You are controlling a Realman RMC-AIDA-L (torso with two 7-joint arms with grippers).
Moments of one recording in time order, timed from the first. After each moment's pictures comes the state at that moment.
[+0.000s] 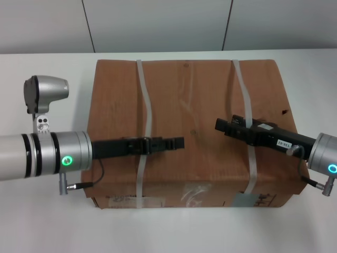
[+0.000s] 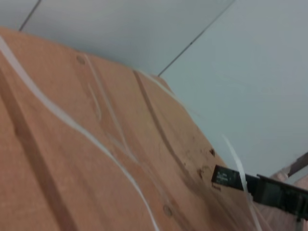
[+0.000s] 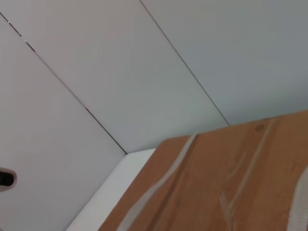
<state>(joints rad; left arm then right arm) -0.51 -2.05 1.50 0.58 1.40 1.09 -1.95 0.46 2.08 -0.88 -0.31 -1.57 -1.21 1.46</state>
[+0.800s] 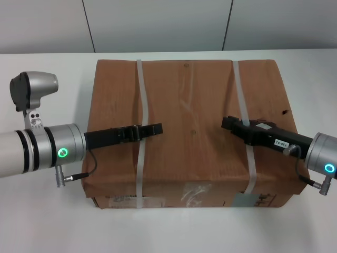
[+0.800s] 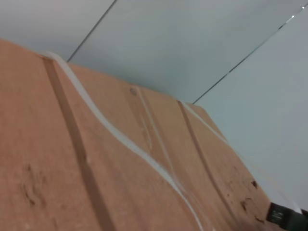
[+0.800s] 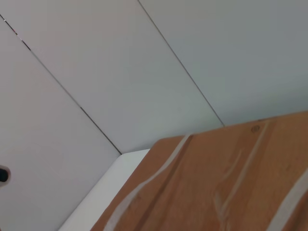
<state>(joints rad) -0.51 -2.05 1.51 0.57 1.33 0.97 -1.95 0.48 2.08 -0.88 -0.28 -1.56 -1.19 1.43</state>
